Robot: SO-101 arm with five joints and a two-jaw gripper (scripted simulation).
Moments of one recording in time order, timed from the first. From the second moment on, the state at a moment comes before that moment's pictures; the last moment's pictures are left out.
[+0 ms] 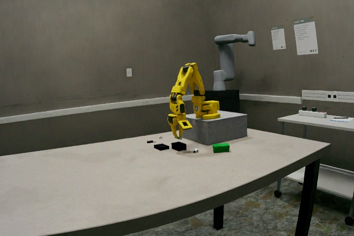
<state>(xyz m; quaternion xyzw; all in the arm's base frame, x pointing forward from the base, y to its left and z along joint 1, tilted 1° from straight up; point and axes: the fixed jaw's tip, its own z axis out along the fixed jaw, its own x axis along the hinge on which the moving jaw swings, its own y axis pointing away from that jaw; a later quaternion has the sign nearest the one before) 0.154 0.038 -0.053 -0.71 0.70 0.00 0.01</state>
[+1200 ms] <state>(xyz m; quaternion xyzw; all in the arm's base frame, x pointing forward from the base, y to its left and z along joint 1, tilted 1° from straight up) 0.155 0.038 -0.053 -0.71 0.70 -0.01 0.01</state>
